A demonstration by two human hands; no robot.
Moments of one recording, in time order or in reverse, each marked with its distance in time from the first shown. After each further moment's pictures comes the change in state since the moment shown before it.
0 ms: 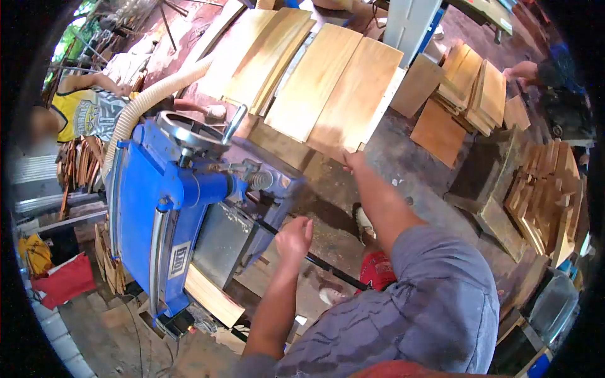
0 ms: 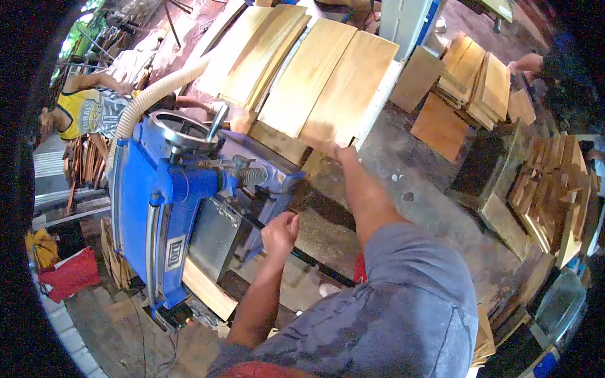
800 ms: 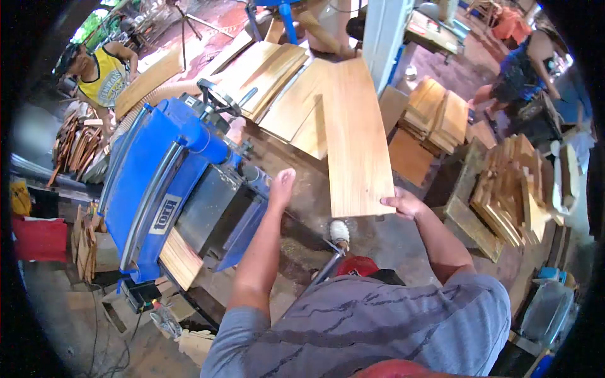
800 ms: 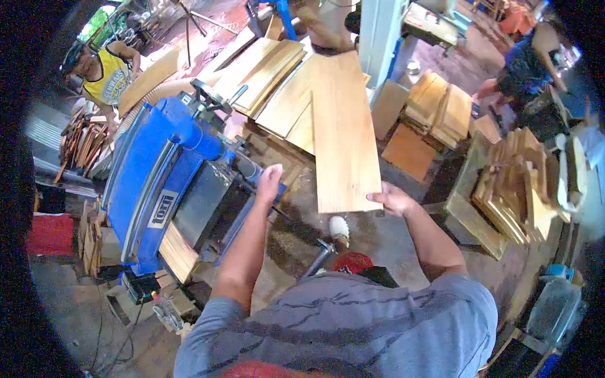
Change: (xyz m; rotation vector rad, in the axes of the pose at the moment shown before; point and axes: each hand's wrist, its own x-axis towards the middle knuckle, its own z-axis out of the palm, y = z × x) left_hand 0.005 0.001 0.027 -0.902 0.031 0.066; right_hand -0.337 0.005 -0.301 0.053 -0.760 -0.236
